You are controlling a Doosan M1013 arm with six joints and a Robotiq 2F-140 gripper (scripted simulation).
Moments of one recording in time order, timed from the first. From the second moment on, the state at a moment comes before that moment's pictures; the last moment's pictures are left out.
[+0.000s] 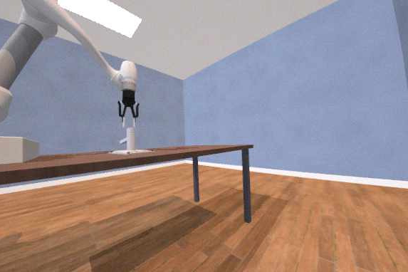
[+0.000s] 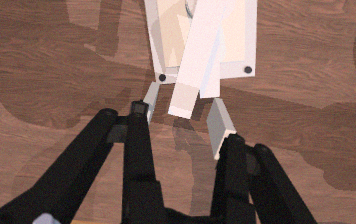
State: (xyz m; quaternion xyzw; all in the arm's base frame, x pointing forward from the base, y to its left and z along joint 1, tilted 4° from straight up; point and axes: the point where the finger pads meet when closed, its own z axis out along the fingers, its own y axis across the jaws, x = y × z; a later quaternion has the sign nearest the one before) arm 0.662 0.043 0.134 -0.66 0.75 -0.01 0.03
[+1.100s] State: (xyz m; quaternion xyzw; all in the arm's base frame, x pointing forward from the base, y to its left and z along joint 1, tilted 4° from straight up) arm 0.664 0.044 0.107 -0.66 0.75 -0.01 0.03
